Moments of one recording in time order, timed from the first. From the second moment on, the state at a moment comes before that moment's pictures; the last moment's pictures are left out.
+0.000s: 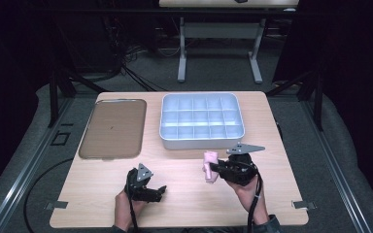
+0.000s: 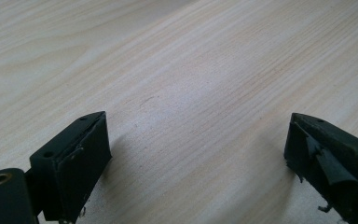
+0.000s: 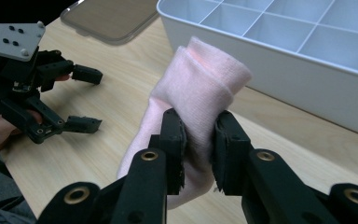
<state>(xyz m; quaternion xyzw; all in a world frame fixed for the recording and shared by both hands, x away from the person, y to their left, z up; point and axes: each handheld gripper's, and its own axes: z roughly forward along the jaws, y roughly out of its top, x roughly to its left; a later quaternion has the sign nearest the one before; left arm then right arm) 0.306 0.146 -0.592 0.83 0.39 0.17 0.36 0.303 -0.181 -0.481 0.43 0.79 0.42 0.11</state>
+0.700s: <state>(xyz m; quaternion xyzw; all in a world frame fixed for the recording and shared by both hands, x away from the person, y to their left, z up) 0.306 0.146 -0.591 0.83 0.39 0.17 0.36 0.302 -0.231 -0.447 0.46 0.76 0.43 0.18</state>
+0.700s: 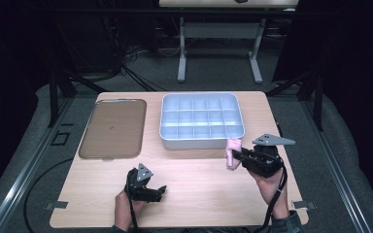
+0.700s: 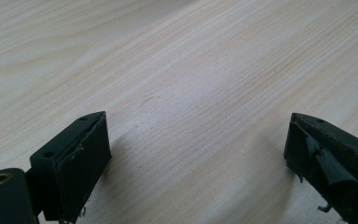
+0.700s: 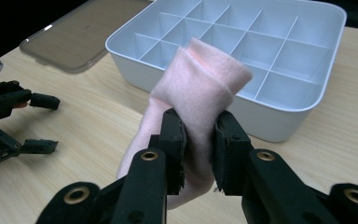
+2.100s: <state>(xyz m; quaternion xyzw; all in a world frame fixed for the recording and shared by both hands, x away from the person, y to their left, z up) 0.306 0.146 -0.591 0.83 0.40 0.17 0.36 0.365 -0.252 -0.413 0.45 0.74 0.42 0.27</state>
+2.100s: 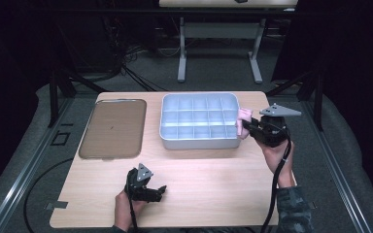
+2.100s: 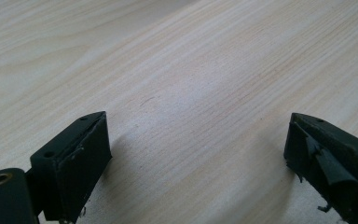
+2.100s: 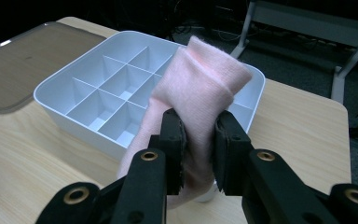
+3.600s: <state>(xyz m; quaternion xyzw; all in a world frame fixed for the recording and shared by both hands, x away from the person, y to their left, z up) 0.306 0.146 -0.592 0.83 0.39 0.17 0.36 0.442 -0.235 -0.472 0.48 0.76 0.35 0.26</state>
